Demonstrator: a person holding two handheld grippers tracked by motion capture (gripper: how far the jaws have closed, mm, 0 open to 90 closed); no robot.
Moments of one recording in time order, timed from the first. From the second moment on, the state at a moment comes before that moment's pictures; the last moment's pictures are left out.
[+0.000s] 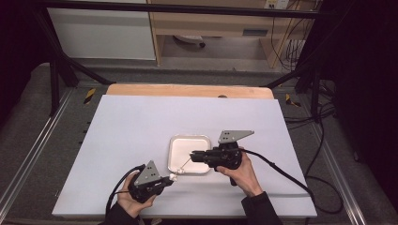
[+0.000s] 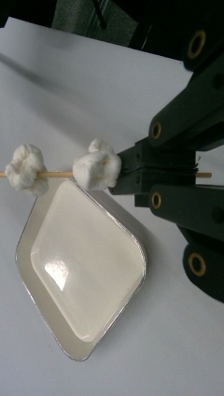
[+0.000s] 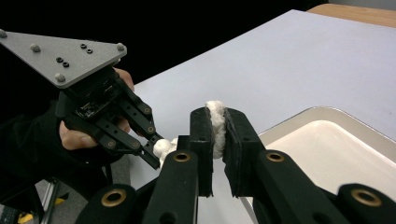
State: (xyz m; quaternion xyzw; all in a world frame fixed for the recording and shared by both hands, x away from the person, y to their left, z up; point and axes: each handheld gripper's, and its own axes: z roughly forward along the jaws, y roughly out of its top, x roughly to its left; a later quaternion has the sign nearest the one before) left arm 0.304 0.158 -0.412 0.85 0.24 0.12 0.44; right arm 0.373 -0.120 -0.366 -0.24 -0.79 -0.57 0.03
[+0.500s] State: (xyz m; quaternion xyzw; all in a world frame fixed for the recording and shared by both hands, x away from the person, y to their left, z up) left arm 0.304 0.158 -0.412 0.85 0.25 0.13 0.44; right arm 0.373 -0.117 -0.370 -0.23 -0.79 -0.57 0.05
